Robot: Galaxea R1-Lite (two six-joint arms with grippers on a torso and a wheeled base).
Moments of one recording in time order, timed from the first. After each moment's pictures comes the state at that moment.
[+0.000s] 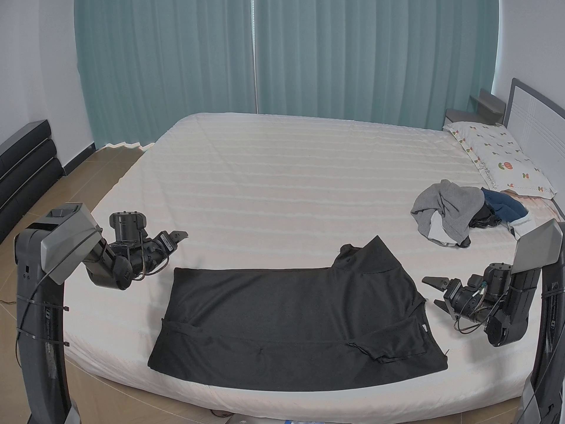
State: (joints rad) left arm 0.01 2.49 -1.23 -0.77 -0.20 -0.65; right arm -0.12 2.48 -0.48 -1.55 0.50 0.80
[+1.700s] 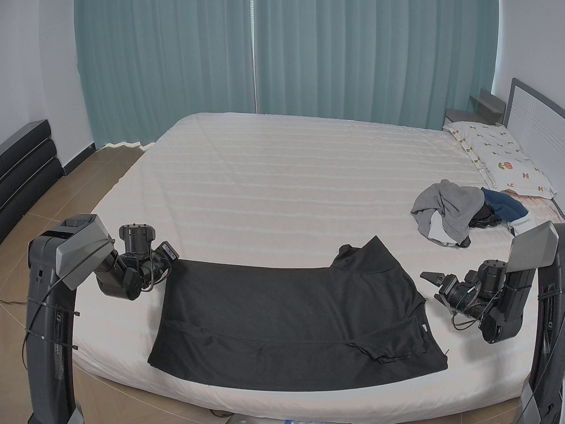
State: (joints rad) left arm 0.00 2.58 -1.26 -0.82 -0.02 -0.73; right arm -0.09 2.50 -0.54 -1.53 0.40 0.79
